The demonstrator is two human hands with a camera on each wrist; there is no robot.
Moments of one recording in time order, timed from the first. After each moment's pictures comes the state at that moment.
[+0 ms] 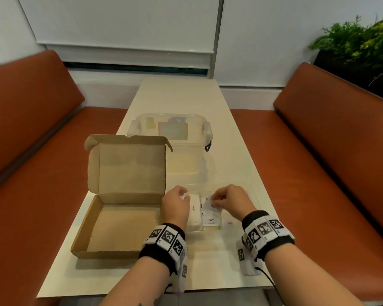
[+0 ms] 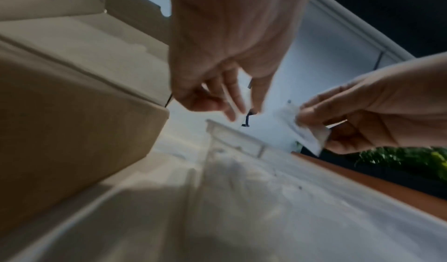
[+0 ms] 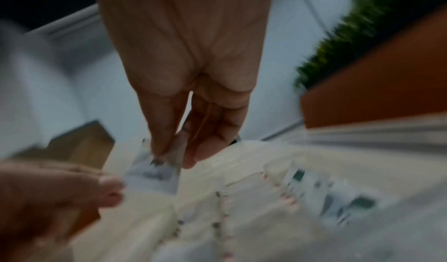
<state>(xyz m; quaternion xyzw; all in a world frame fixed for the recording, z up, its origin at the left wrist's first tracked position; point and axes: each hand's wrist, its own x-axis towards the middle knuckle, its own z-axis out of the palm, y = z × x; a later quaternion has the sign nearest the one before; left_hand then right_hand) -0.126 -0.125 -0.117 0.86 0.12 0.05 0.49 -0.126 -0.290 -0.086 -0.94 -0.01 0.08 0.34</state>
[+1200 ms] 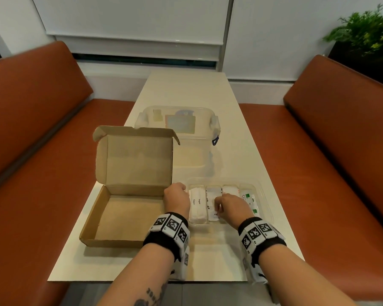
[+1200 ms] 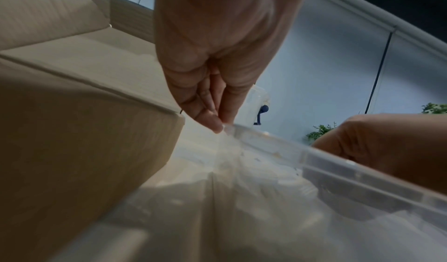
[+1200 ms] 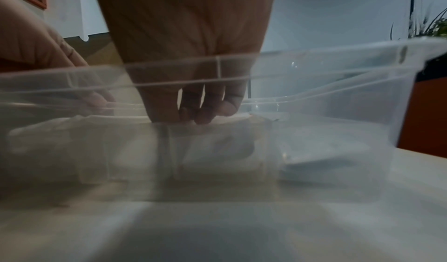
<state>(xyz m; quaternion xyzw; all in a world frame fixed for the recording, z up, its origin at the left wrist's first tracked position) -0.121 -0.117 -0.115 0.90 0.16 0.01 0.41 -0.136 -0.280 -0.124 -0.98 -0.11 0.09 0.11</state>
